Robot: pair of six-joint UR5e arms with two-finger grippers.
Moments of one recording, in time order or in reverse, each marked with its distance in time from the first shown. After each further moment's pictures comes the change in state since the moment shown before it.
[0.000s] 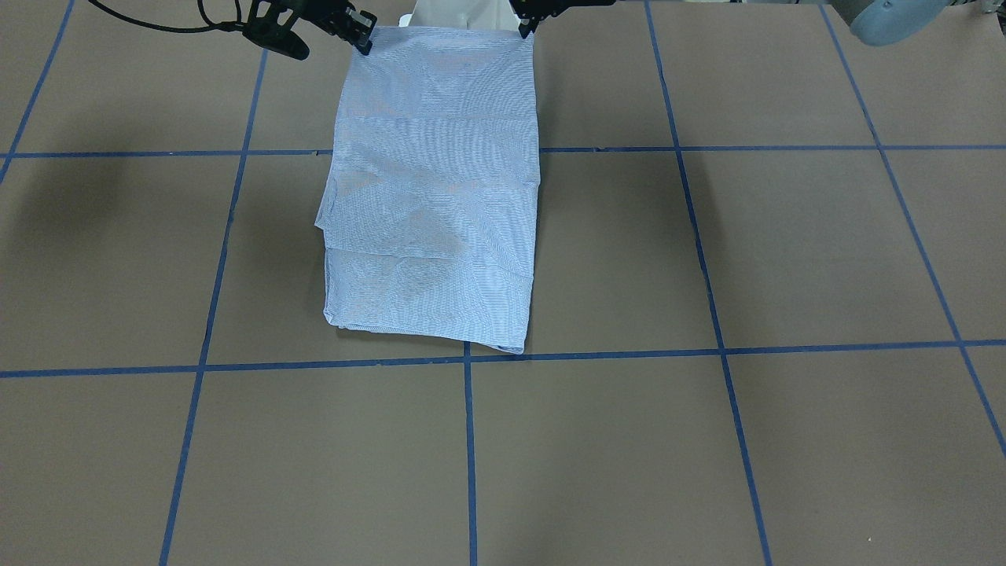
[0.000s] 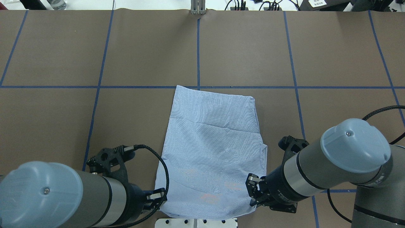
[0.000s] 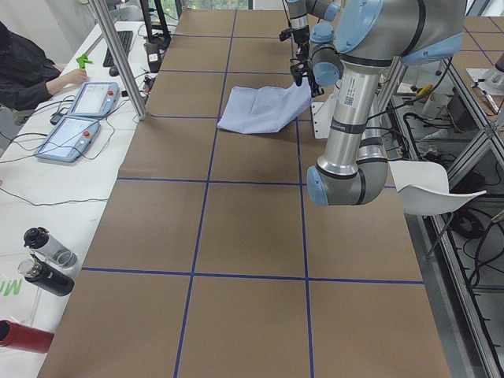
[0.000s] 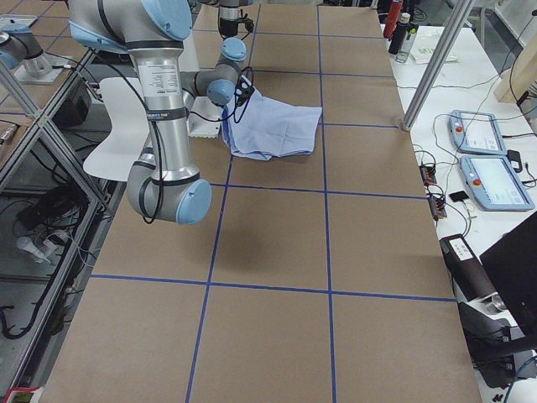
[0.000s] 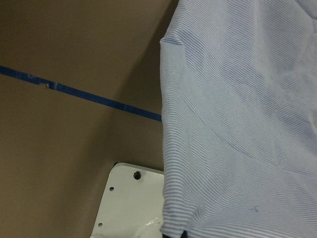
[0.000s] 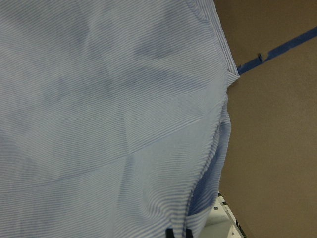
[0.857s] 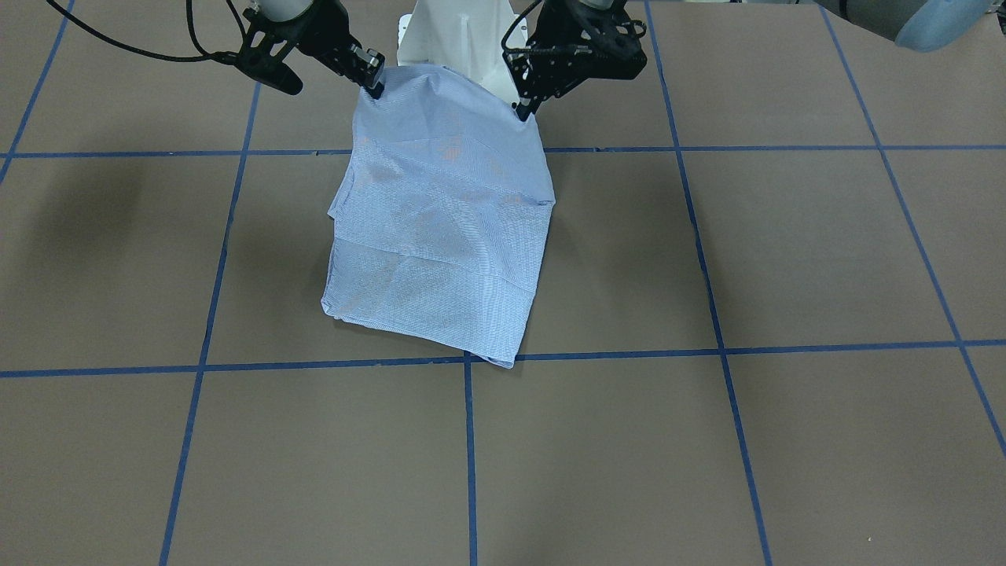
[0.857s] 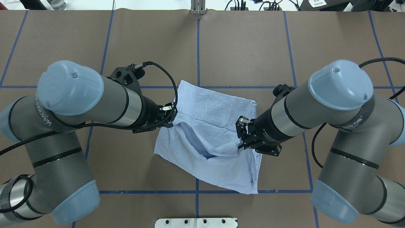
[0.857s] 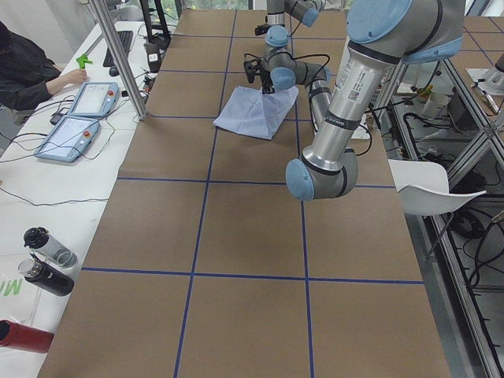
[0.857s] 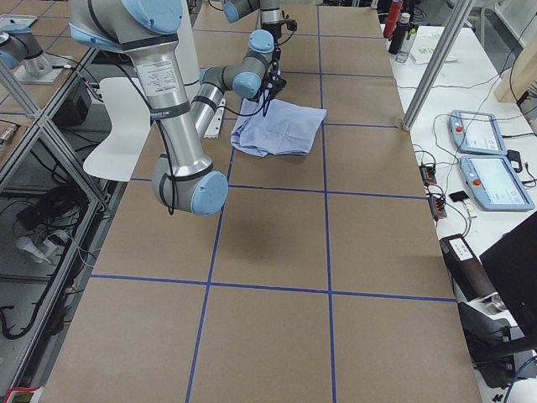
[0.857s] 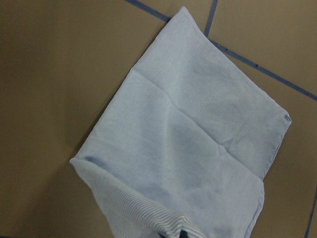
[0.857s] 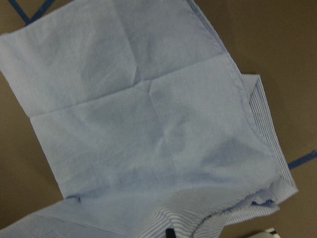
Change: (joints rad) left arm -0.334 -0.100 0.343 -0.309 -0.116 0.128; right arm 0.218 0.167 -0.181 -0.005 0.005 -0.033
